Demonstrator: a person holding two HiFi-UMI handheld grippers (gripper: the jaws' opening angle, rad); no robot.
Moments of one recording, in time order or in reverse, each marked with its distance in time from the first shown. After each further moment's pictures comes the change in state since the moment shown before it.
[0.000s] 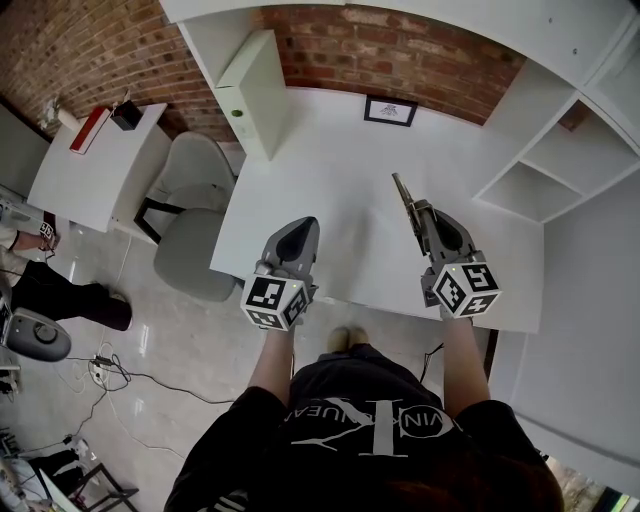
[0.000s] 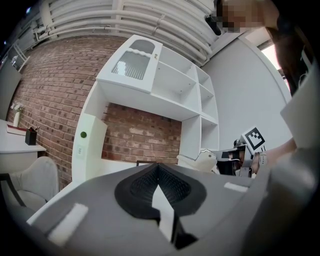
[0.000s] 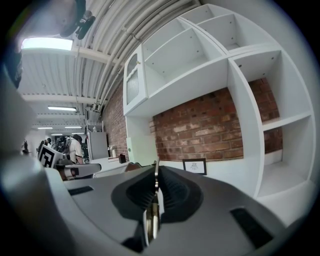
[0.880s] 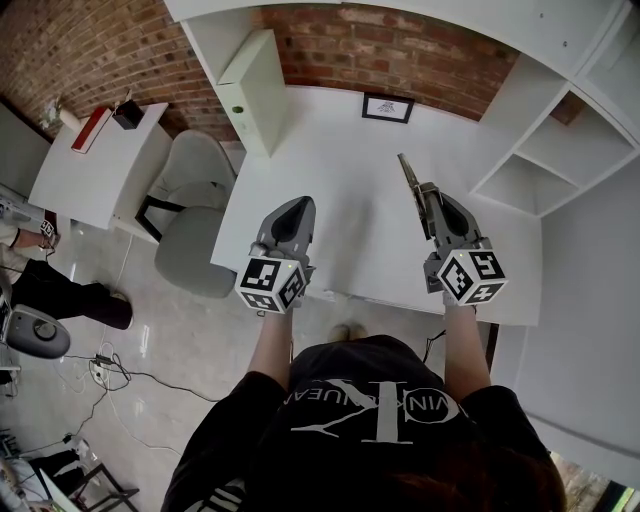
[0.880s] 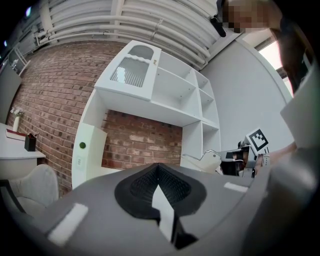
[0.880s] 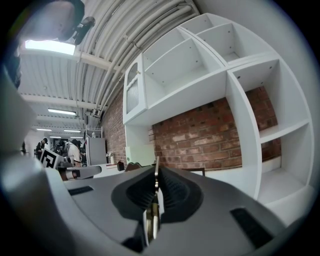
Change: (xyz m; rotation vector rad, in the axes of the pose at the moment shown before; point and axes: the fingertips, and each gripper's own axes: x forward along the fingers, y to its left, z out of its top) left arm 0.004 0.004 0.032 0.019 -0.051 0.006; right arm -0.010 -0.002 0.034 -0.004 -0.085 -0.014
